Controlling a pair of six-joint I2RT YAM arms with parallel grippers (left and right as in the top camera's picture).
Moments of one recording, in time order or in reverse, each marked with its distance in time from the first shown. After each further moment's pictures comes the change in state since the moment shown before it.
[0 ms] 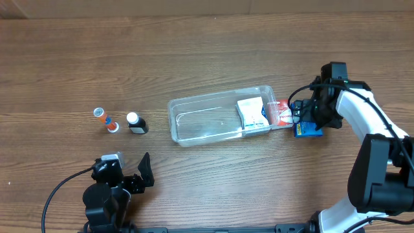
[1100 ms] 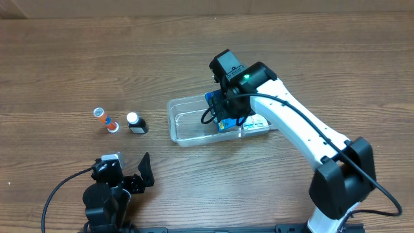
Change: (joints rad) left arm 0.000 0.000 0.000 0.000 0.000 0.000; right arm 0.687 0.090 0.468 -0.307 -0.043 0.327
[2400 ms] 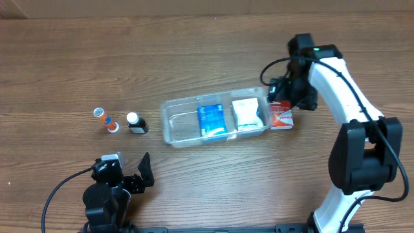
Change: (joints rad) left arm 0.000 0.000 0.000 0.000 0.000 0.000; right arm -0.457 0.074 -0.045 -0.047 0.019 -0.040
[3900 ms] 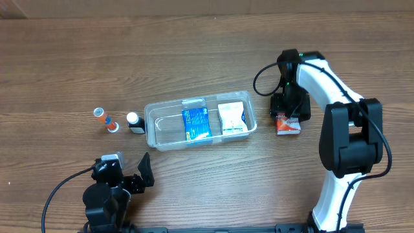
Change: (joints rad) left arm 0.000 0.000 0.000 0.000 0.000 0.000; right arm 0.001 0.148 0.024 -0.093 0.088 -0.071
